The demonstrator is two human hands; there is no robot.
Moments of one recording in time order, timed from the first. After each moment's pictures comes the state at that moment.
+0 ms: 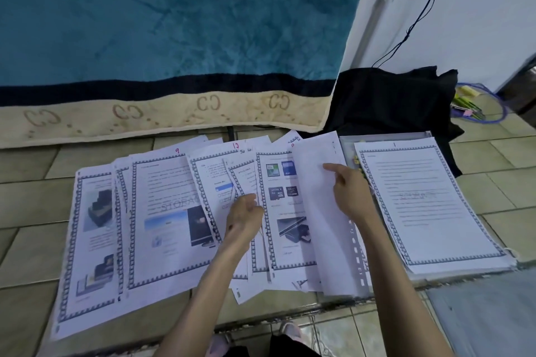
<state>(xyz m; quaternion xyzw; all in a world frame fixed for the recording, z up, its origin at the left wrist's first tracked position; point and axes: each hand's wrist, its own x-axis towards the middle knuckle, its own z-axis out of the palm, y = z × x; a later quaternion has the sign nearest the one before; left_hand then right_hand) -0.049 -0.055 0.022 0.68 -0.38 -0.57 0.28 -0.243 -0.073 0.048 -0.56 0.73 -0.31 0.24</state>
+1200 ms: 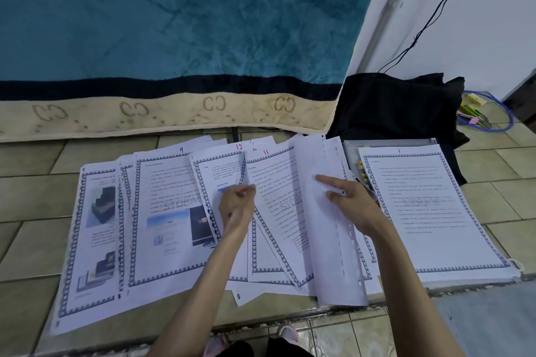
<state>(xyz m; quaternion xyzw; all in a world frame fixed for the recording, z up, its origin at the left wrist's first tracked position) -0.046 -0.080 0.015 0.73 -0.32 -0.47 0.38 -0.252 -0.063 0.051 -0.57 0.65 -0.27 0.44</state>
